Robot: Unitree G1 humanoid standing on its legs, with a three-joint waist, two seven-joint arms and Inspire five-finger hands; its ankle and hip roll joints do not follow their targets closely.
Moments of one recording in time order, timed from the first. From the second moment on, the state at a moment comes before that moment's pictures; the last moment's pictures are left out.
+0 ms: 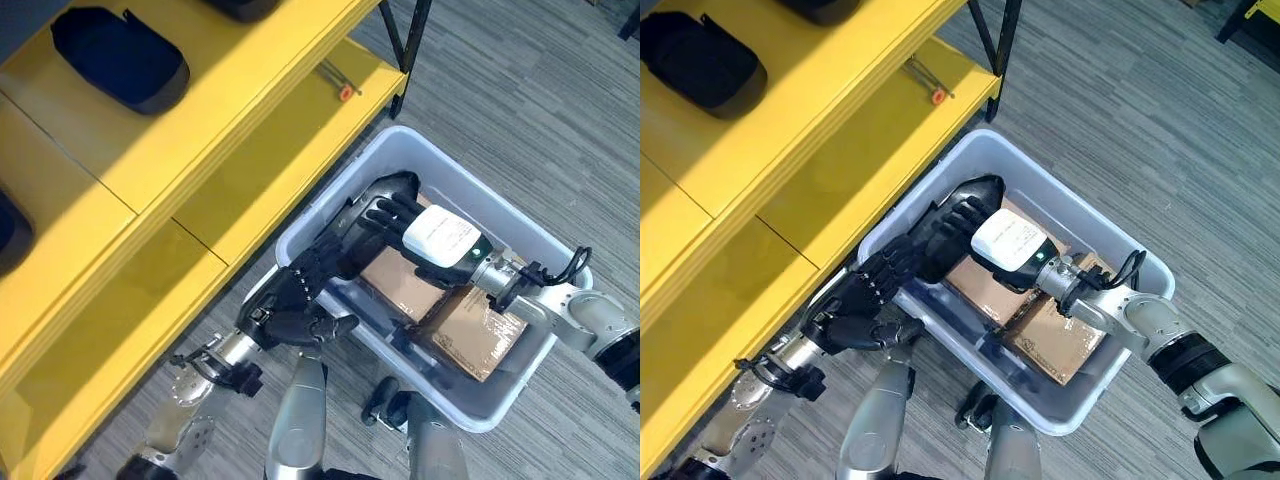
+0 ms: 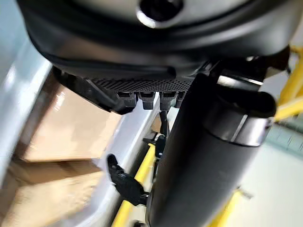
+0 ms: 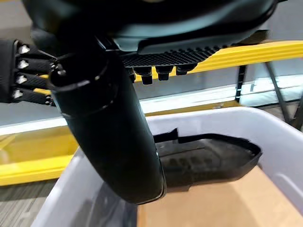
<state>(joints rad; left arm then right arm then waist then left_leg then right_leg) 0.01 0.67 -0.31 -0.08 -0.69 -0.29 -0.31 -0.65 -0.98 0.69 0.25 -0.79 -0.42 -0.33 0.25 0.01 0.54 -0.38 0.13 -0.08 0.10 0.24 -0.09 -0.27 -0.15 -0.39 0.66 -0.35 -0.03</state>
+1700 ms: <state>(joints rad) -0.03 0.70 -0.31 -0.09 -0.70 -0.31 -0.36 -0.99 -0.82 0.86 0.48 -0.96 -0.16 -0.44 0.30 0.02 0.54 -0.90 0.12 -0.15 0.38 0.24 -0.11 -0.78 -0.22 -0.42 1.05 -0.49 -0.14</state>
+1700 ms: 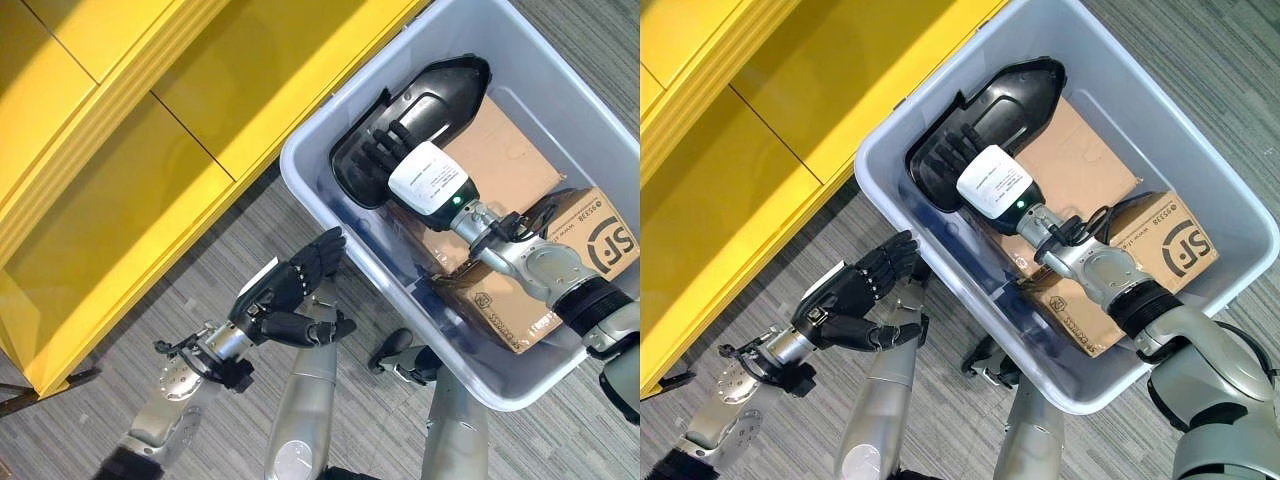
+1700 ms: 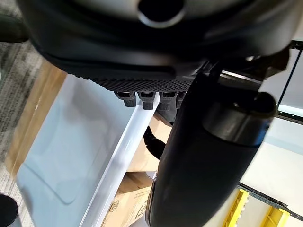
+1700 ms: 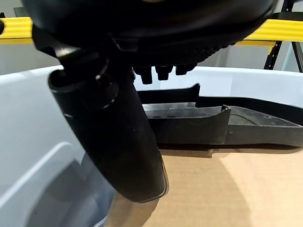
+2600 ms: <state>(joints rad) -0.05 0.70 -0.30 -0.09 -0.70 -0.32 -0.34 -1.07 -0.77 0.89 0.64 -0.92 0.08 -0.46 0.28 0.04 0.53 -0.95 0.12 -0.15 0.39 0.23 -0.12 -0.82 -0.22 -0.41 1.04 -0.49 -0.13</state>
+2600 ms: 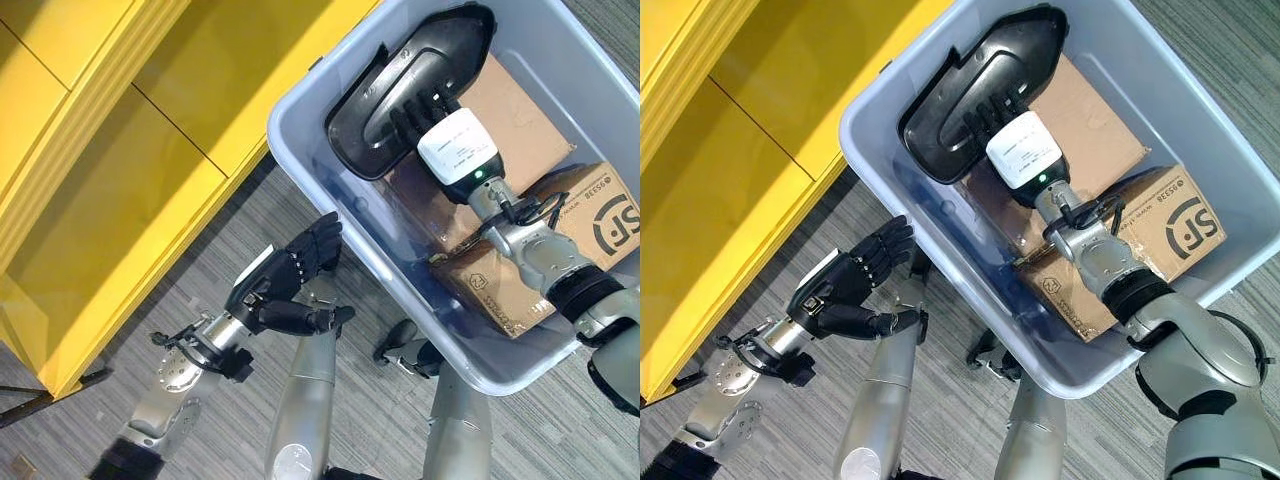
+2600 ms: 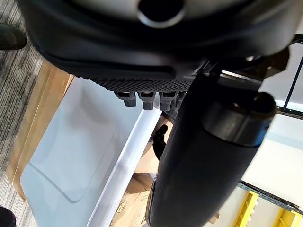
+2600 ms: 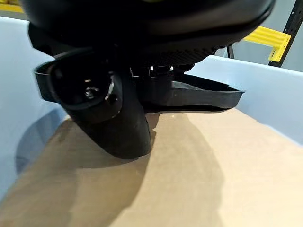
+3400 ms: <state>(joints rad) -0.02 0.73 -0.30 -0.09 -0.74 -0.31 -0.39 -1.28 -0.84 1.03 0.63 -0.92 0.05 -0.14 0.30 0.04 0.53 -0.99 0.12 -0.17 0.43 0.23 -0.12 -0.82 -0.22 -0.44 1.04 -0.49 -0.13</state>
